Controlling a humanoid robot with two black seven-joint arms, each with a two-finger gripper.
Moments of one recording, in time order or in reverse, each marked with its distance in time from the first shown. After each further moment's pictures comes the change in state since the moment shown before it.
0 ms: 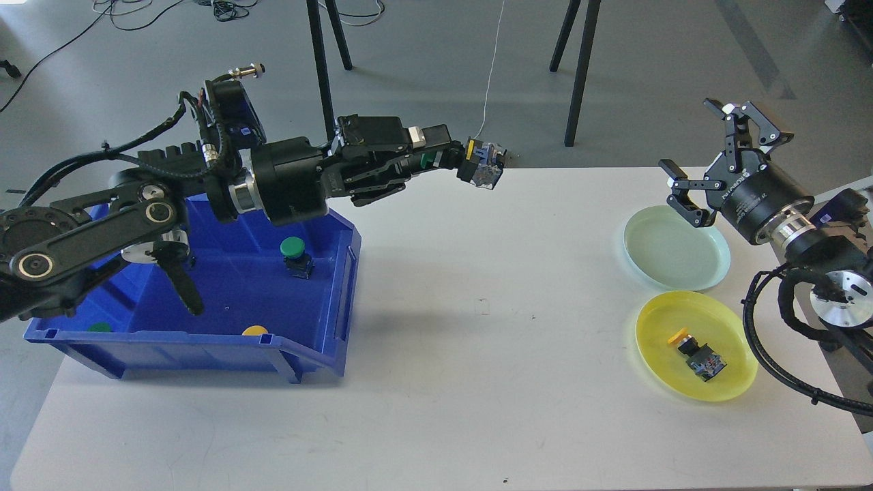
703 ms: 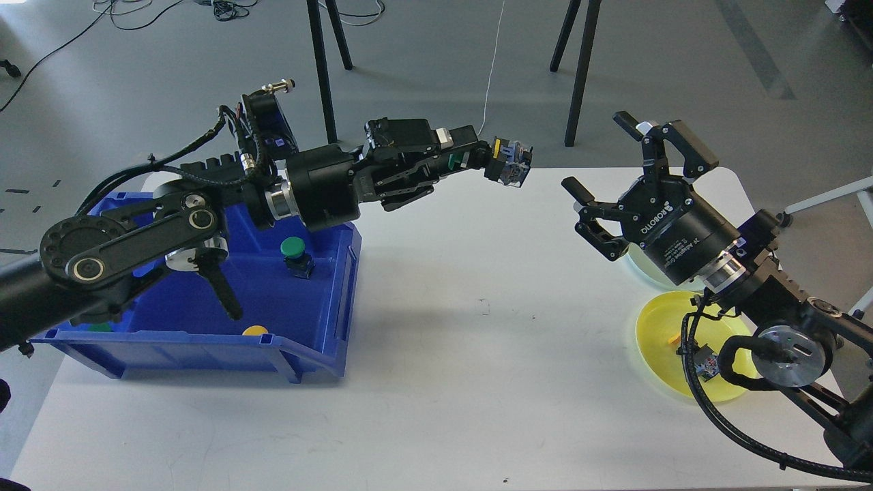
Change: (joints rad) left arm 0.009 -0.071 -0.027 0.031 -0.008 0.001 0.000; right arm -0.086 0.066 -0.071 0.323 -0.066 0.002 0.151
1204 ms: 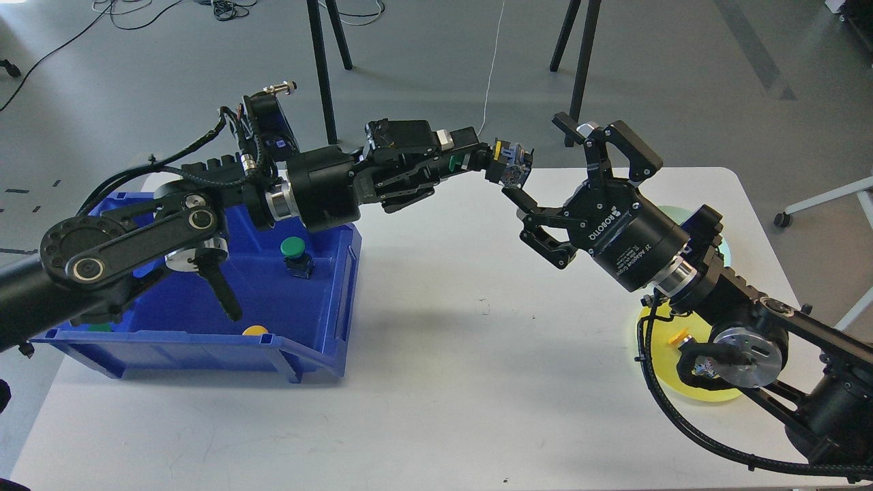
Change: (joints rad) left arm -0.001 -0.001 0.002 0.000 -0.006 -0.006 0.000; right arm 0.099 0.031 -0.102 0.046 -0.005 0.005 0.029
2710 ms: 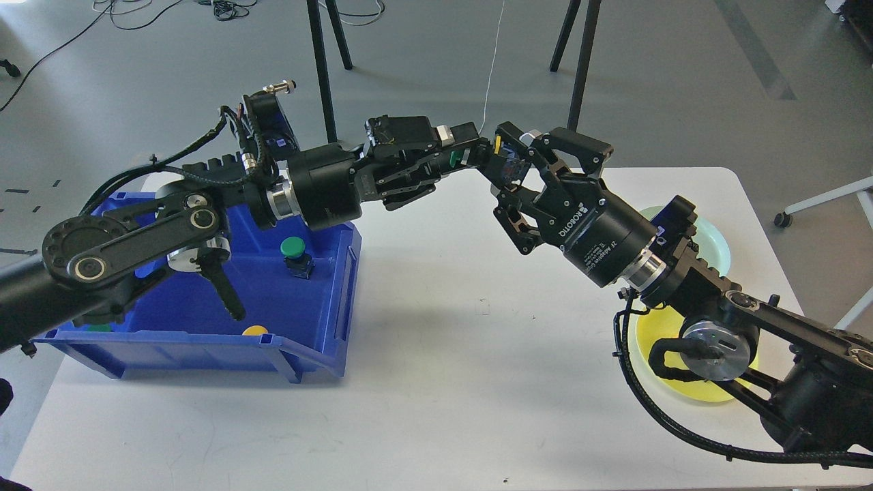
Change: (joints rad) left arm 0.001 -0.006 -0.001 0.002 -0.040 0.000 0.000; right arm 0.063 0.050 -0.060 -0.006 -0.040 -0.082 0.002
